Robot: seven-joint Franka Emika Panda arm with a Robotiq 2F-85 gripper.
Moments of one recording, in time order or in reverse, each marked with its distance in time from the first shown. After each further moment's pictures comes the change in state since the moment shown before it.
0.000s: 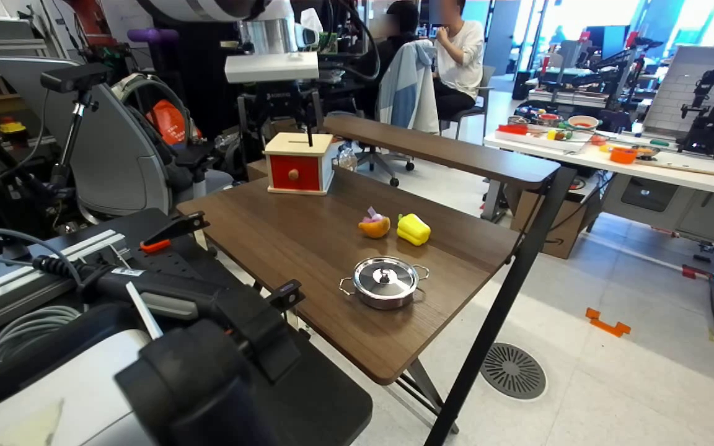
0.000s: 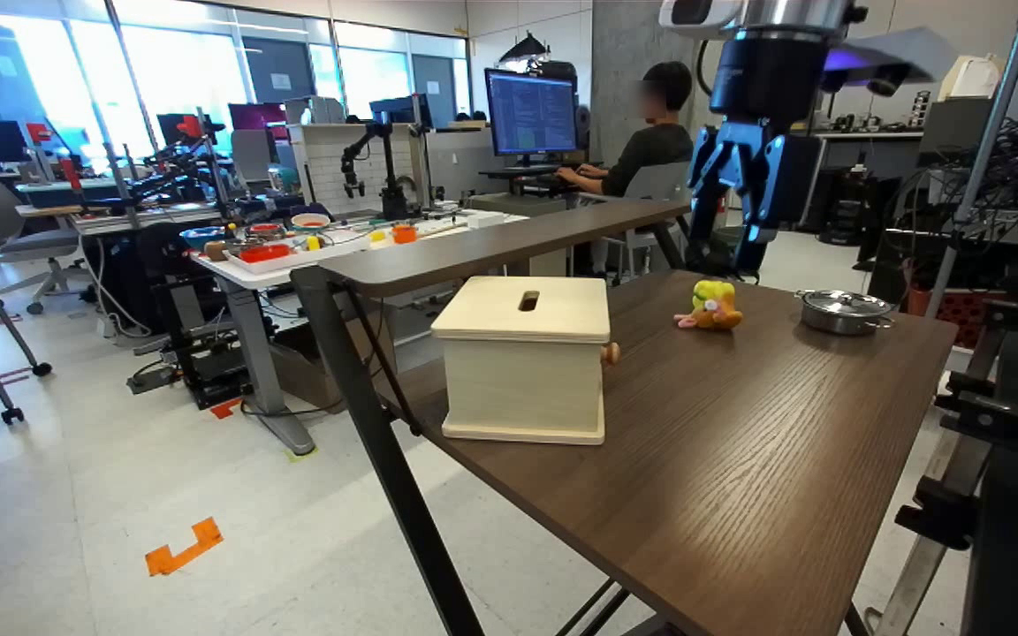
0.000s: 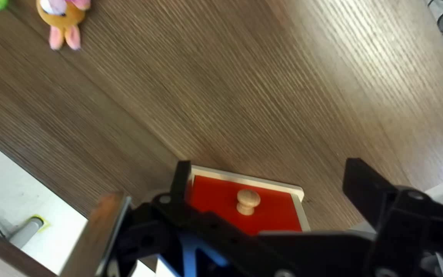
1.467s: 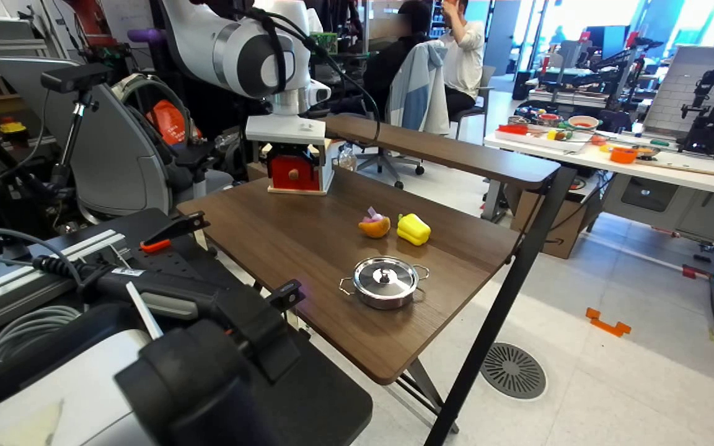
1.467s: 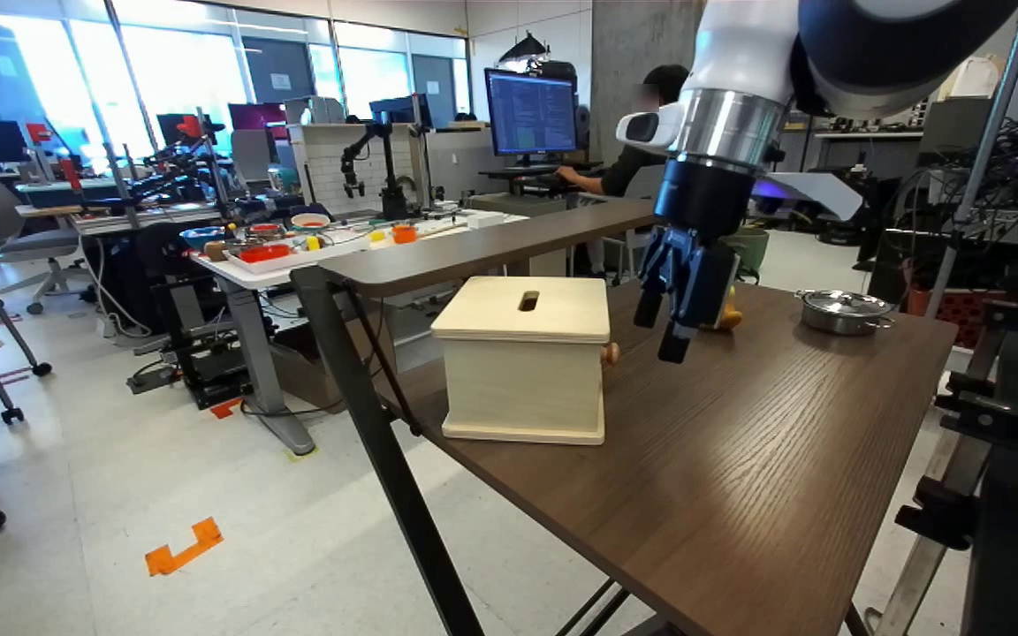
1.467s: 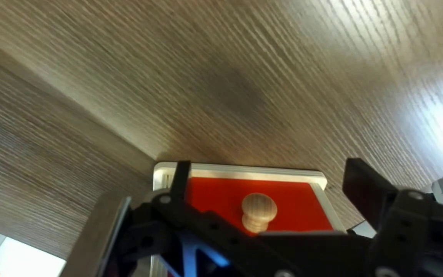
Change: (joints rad) arm -0.181 0.322 0.185 0.159 0.012 0.167 0.001
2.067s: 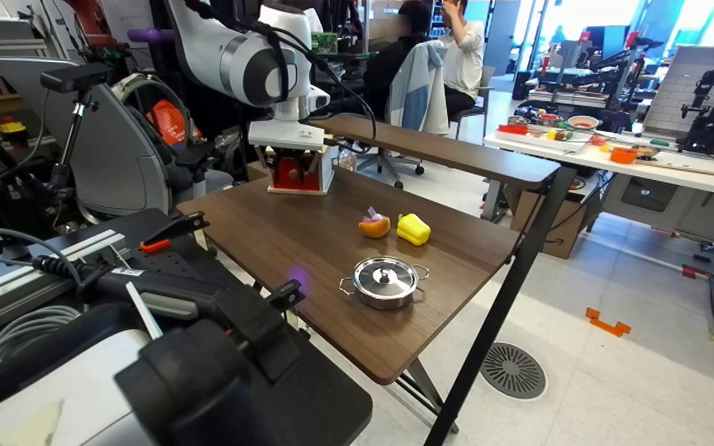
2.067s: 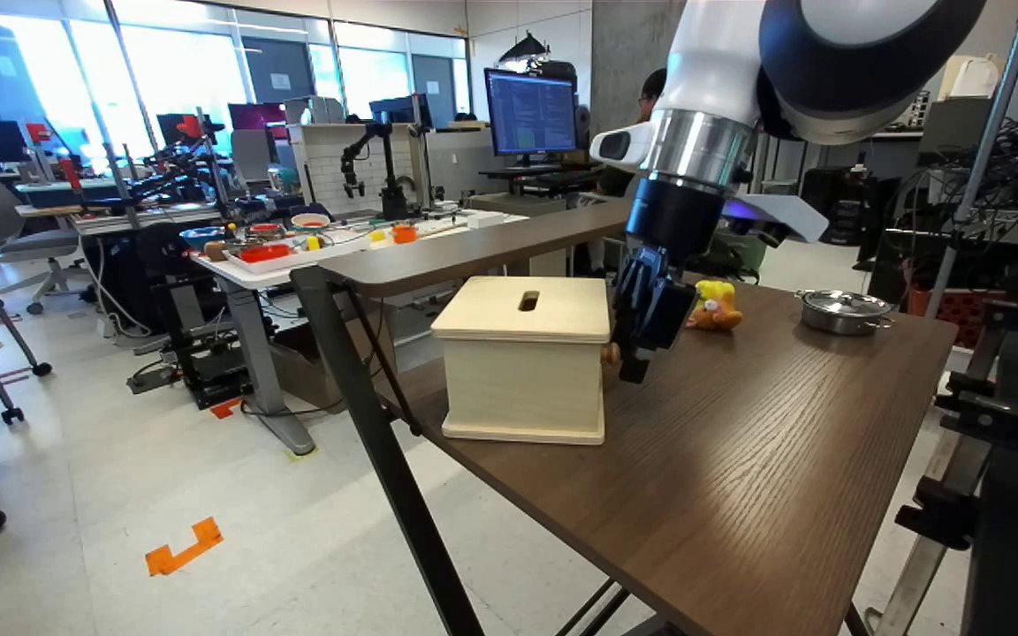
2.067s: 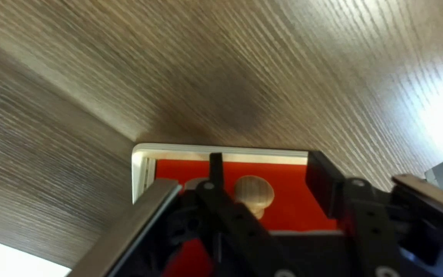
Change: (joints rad) arm 0.000 0.082 0.031 0.081 0.000 -0.002 0.000
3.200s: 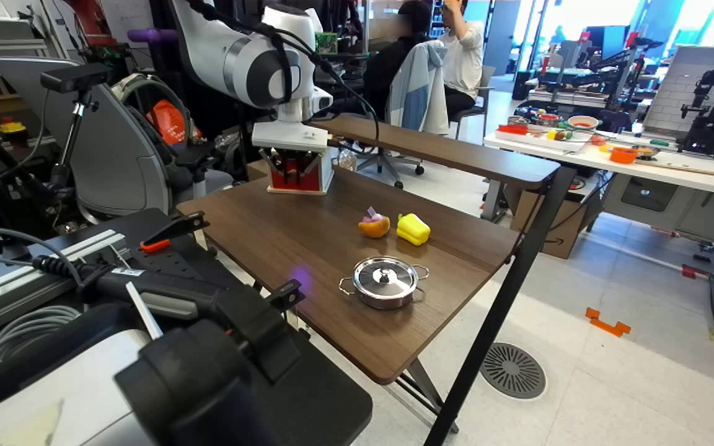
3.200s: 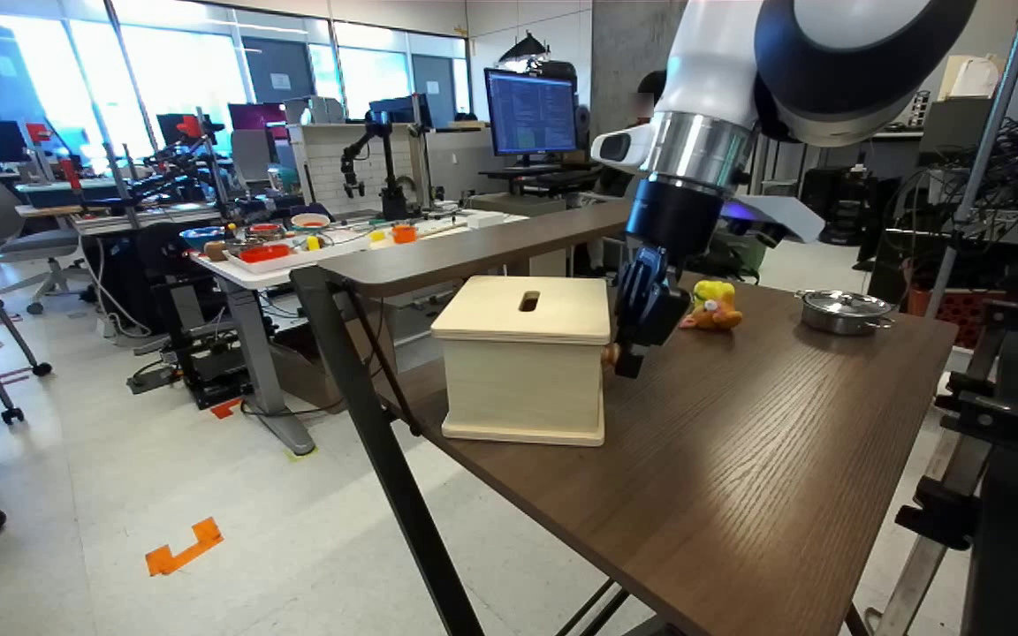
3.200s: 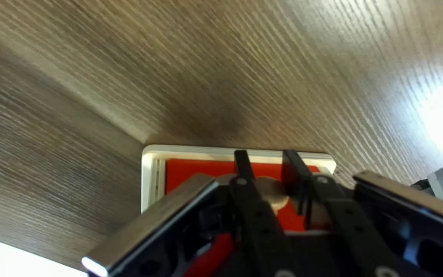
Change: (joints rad) arm -0.016 0.008 0.006 0.007 -0.001 -0.002 -0.015
